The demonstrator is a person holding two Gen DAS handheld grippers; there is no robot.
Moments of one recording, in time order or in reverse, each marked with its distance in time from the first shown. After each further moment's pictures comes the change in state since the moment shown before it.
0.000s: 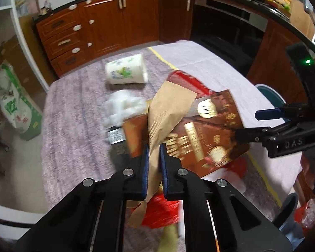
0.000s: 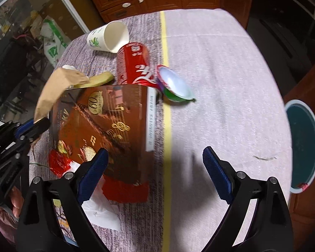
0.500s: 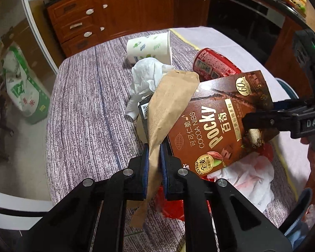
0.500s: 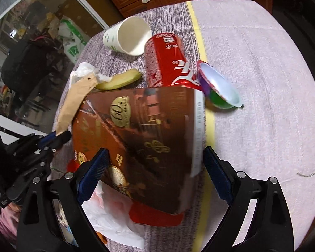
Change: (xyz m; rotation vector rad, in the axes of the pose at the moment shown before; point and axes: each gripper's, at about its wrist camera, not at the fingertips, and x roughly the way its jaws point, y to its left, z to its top) left arm 0.026 0.023 -0.019 -0.054 0.078 0.039; right arm 0.034 0.015 0.015 0.000 0.018 0.202
